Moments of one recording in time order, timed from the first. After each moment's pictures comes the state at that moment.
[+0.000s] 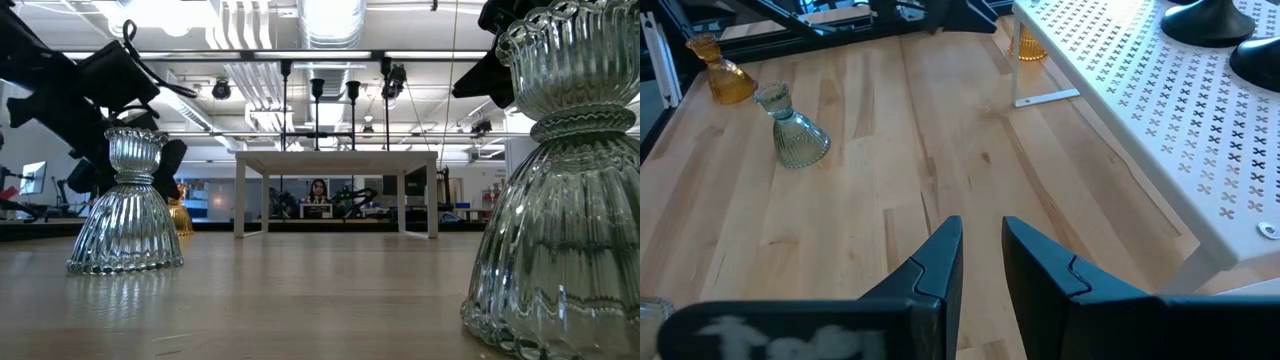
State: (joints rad) left arm 0.11 1.01 0.22 -0.04 -0.86 -0.89; right arm -0.02 0.79 0.54 -0.23 0.11 0.20
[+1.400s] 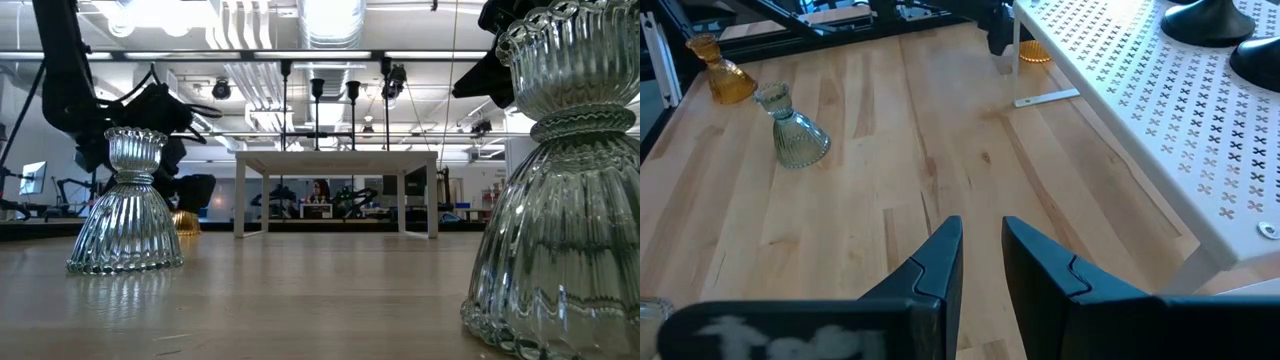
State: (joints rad) left arm 0.43 1.50 0.24 0.66 -0.87 -0.49; right arm -0.02 0.79 0.54 -0.23 0.11 0.20
